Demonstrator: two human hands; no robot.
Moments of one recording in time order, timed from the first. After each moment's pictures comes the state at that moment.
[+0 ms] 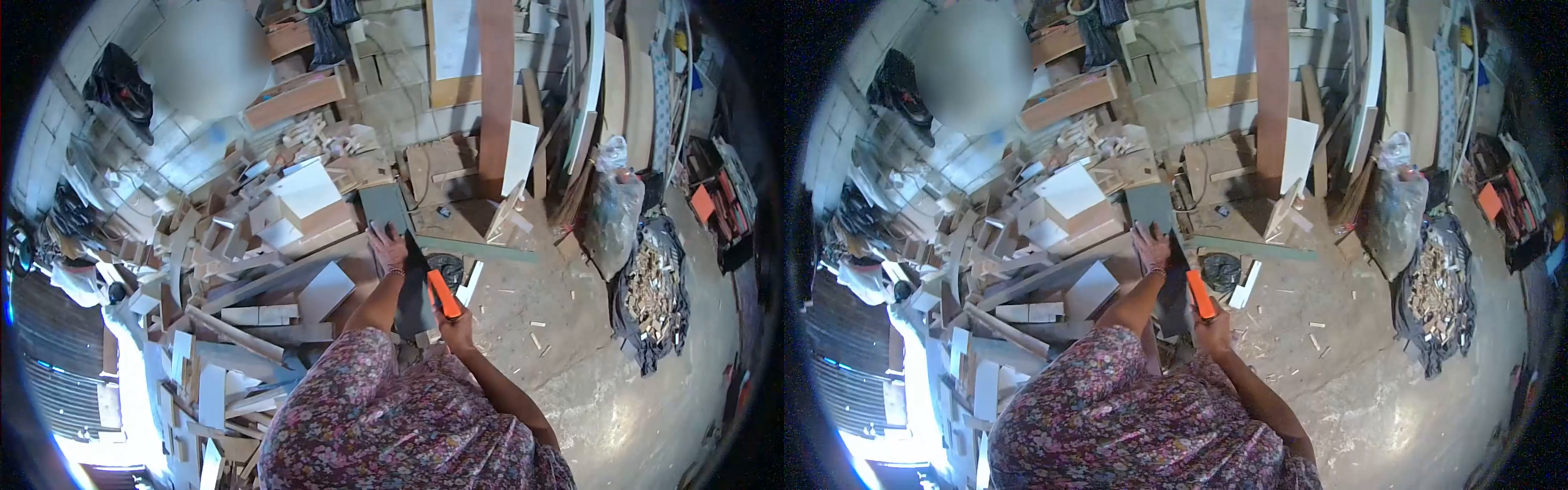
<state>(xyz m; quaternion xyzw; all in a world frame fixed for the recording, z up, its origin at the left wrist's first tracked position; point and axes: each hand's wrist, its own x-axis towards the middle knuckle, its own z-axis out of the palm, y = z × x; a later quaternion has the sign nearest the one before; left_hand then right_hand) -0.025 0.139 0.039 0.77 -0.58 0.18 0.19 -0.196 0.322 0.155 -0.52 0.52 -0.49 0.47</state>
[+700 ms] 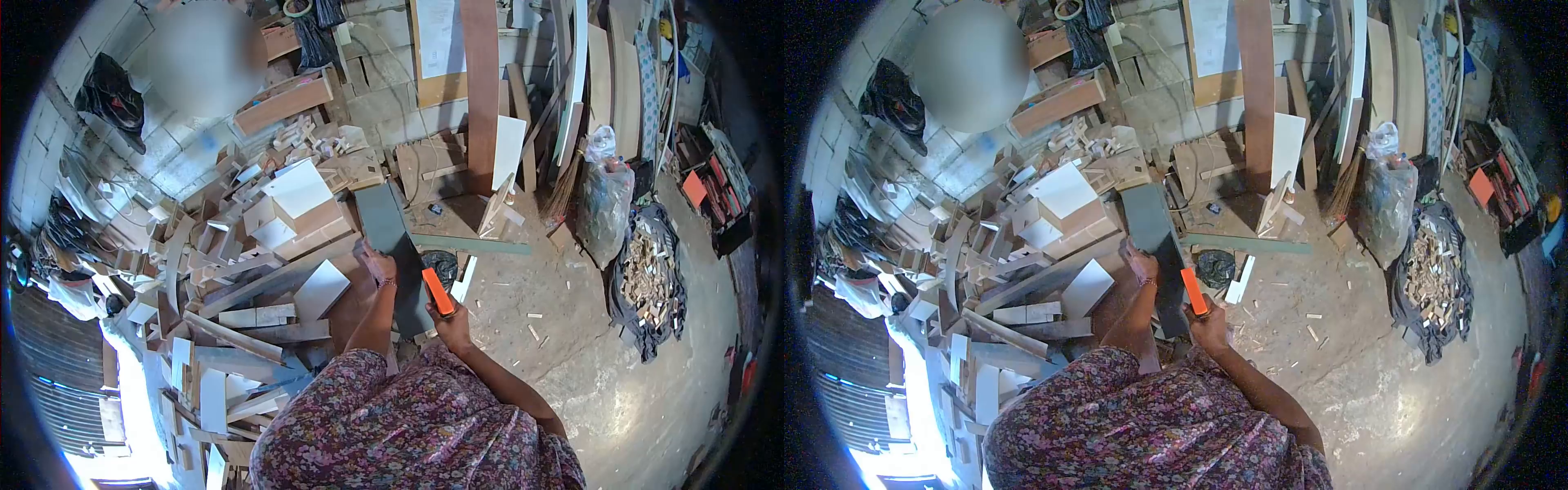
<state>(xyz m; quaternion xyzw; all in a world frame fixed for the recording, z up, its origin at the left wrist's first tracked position) -0.026 0.191 0.067 0.78 -0.43 -0.07 0.45 -0.199 0.336 0.162 -0.56 0.54 -0.46 0.43</state>
